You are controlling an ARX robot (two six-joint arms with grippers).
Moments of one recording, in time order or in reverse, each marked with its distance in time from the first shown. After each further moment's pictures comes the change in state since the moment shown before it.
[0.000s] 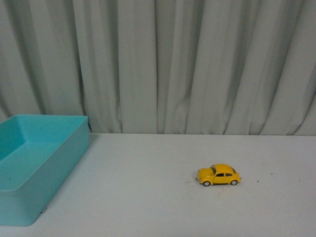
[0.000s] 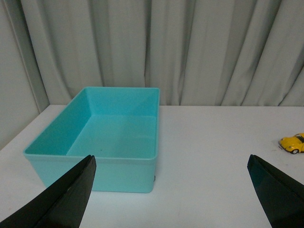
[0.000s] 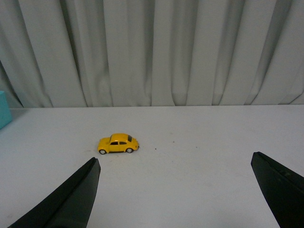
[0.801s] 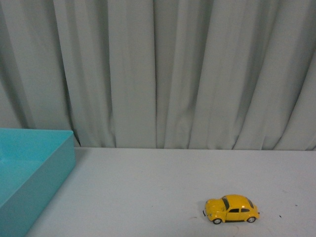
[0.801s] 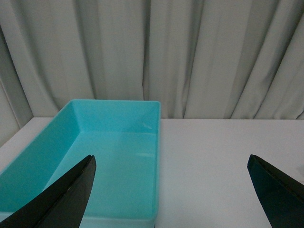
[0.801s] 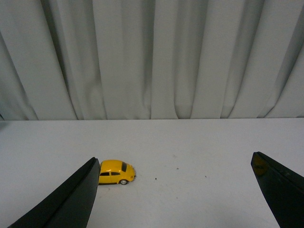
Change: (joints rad) left arm 0.000 0.000 0.000 -0.002 0.000 0.000; right arm 0.000 0.000 0.000 -0.002 0.000 0.000
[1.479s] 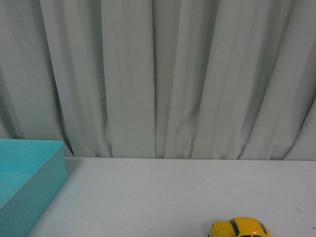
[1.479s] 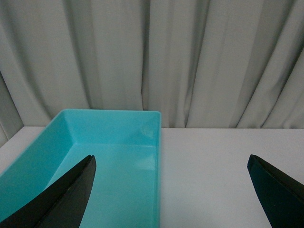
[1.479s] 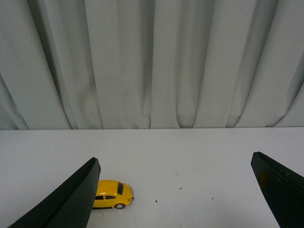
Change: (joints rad) left arm 0.000 0.000 0.000 0.001 0.000 0.000; right arm 0.000 0.000 0.000 0.000 0.000 0.000
